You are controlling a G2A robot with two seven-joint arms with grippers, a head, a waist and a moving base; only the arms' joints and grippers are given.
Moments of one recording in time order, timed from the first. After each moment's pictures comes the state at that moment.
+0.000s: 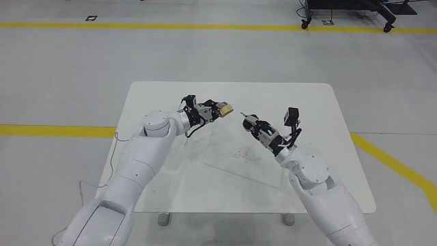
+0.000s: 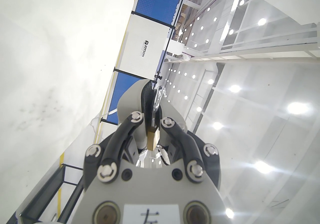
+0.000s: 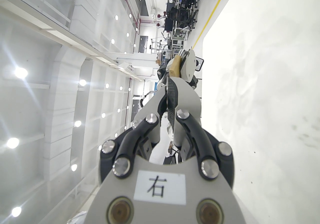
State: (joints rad) left arm 0.78 -1.44 -1.04 -0.77 -0.54 0.12 -0.84; right arm -1.43 -1.21 1.19 -1.62 0.31 -0.06 0.28
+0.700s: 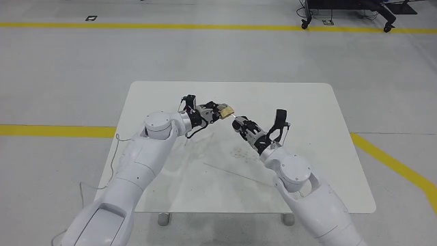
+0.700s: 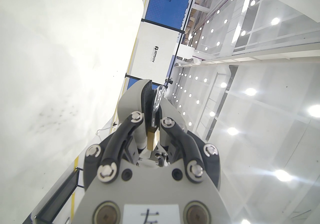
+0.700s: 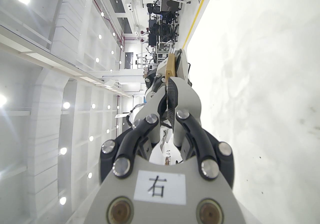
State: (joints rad) left arm 0.80 -1.43 -1.03 -0.82 -0.48 0.11 -0.80; right arm -1.39 -1.25 1.09 -1.66 0.30 0.13 0.09
